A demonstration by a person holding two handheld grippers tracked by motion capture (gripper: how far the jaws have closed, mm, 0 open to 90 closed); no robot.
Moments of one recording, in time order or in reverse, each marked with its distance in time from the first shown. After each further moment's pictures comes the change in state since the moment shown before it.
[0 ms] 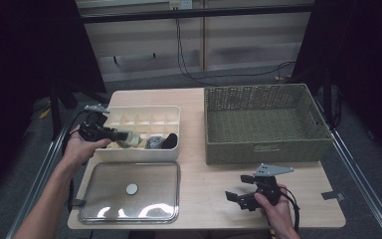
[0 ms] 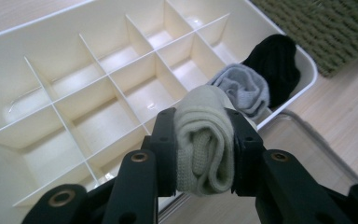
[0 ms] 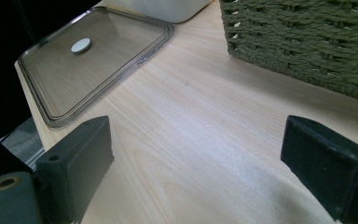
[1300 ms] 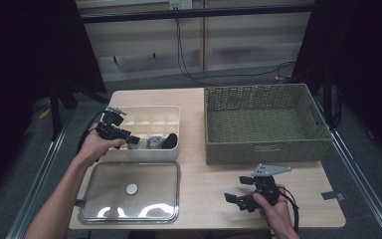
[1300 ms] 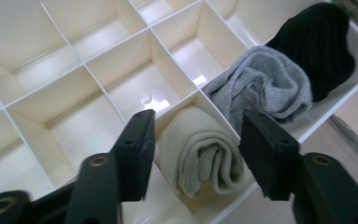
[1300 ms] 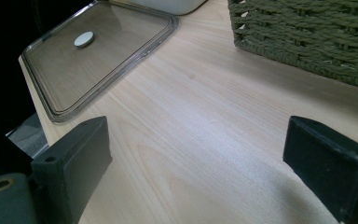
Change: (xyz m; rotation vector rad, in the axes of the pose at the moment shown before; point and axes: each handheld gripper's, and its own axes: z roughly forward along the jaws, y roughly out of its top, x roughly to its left) left arm 0.002 0.006 0.046 0.100 -0.043 -0.010; right arm 0.000 -0.001 0.004 0.029 0.020 0.002
